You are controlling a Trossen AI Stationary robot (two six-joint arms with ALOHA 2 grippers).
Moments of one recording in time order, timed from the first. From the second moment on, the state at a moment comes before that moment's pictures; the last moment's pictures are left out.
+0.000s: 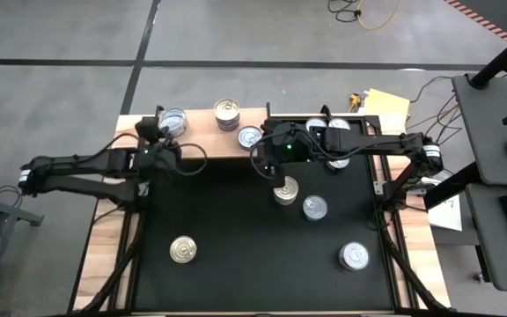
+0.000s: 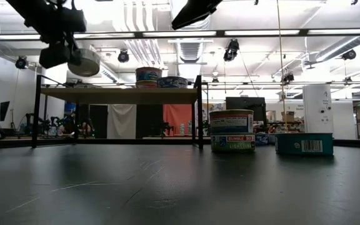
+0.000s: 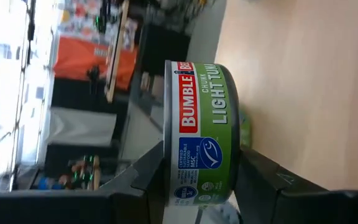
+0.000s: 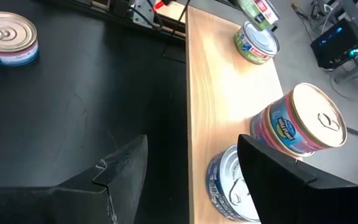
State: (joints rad) left arm 0.10 0.82 0.77 -0.83 -1.10 0.41; right arm -0.09 1.65 1.60 -0.55 0.13 -0.39
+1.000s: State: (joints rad) left arm 0.30 0.89 0.77 -0.77 -0.99 0.46; right arm -0.24 1.65 1.60 -0.60 0.04 -0.44
